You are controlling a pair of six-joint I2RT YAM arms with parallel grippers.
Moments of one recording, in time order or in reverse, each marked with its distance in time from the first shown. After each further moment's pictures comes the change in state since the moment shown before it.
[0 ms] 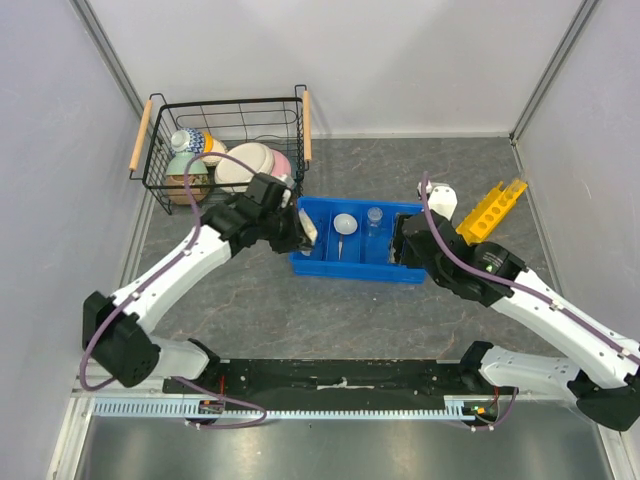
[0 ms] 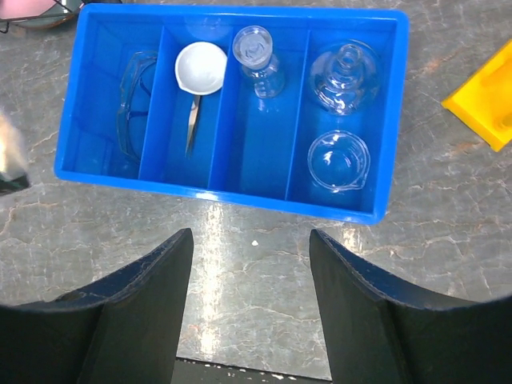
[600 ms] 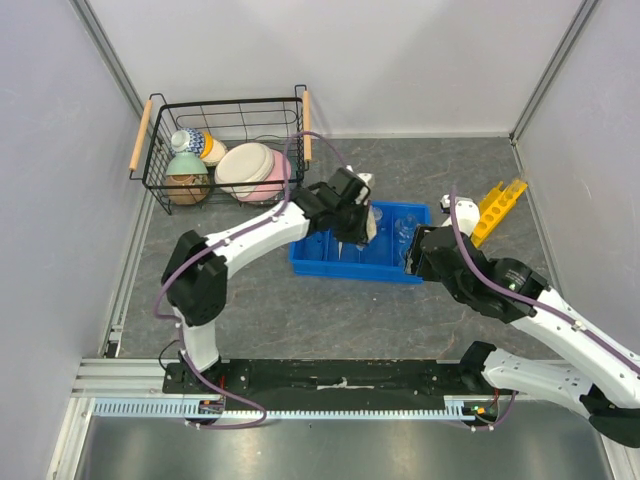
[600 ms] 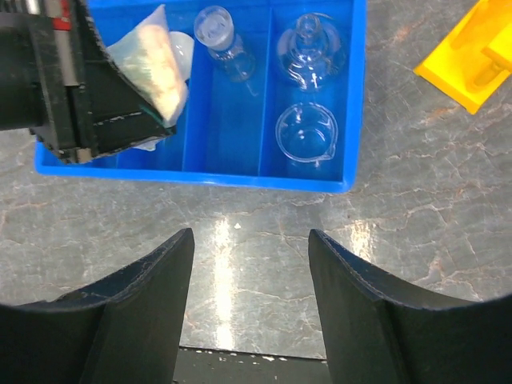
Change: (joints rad) left arm -0.216 0.509 0.338 0.137 -0.034 0.240; right arm 0.003 -0.145 -0.070 -0.084 0.034 0.087
